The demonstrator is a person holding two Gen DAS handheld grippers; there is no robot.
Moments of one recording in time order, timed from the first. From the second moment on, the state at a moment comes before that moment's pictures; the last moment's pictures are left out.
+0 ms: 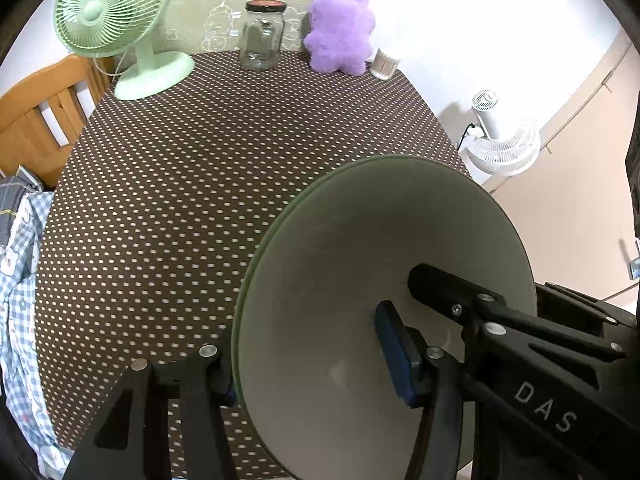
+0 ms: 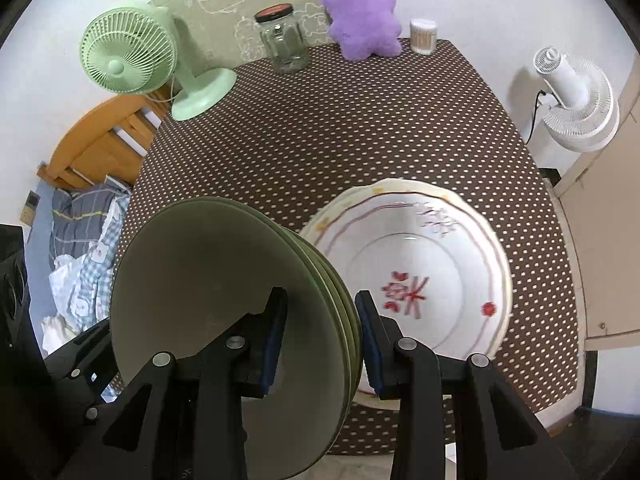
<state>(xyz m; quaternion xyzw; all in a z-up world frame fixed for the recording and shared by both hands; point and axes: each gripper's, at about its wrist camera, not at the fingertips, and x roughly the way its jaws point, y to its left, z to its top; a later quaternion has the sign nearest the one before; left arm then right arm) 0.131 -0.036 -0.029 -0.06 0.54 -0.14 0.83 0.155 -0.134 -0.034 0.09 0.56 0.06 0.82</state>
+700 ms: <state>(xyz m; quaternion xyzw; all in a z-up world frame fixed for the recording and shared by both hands) 0.168 -0.116 -0.067 -0.09 0.58 -0.11 0.80 0.180 -0.211 -0.067 0.08 0.60 0.08 0.79</state>
